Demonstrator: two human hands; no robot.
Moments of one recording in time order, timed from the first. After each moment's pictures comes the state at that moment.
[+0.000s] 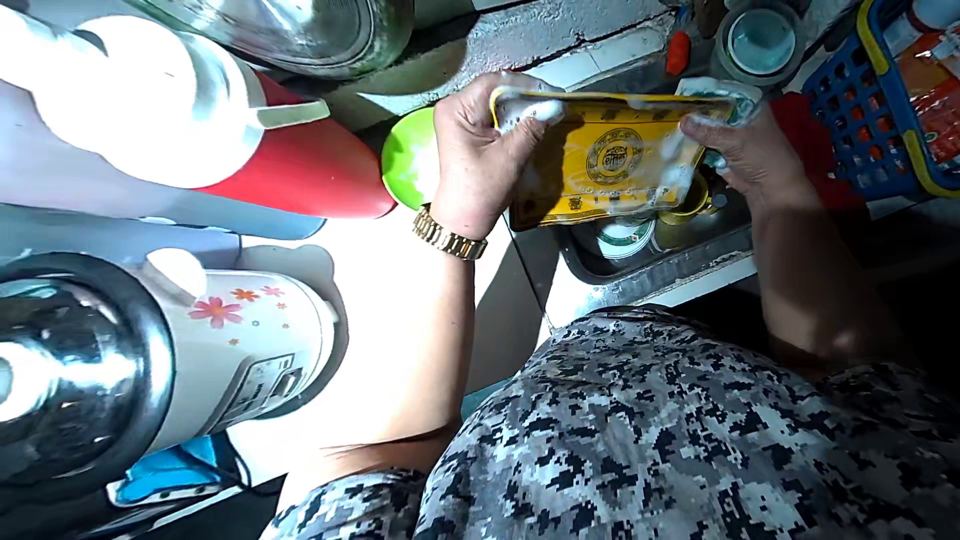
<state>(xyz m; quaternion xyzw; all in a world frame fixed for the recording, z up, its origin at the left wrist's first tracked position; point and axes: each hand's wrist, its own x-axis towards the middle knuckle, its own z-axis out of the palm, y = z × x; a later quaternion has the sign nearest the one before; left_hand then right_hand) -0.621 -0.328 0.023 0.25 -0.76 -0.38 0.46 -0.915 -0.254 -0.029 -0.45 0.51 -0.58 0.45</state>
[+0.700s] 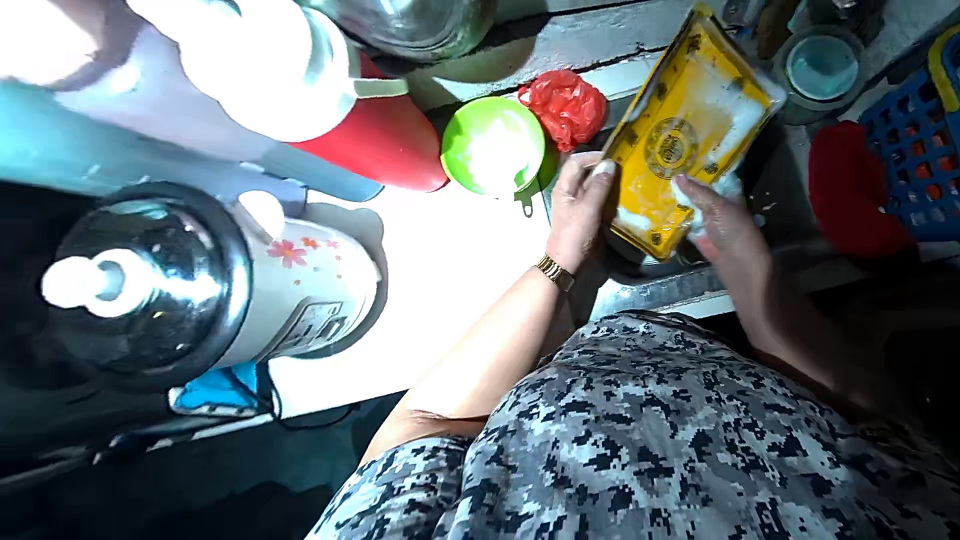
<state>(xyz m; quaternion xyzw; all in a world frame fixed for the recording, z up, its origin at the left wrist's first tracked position) -0.643 -0.275 -0.052 0.40 -0.50 -0.59 0.49 -0.821 -0.227 -0.048 -0.22 0.52 -0.62 0.54</state>
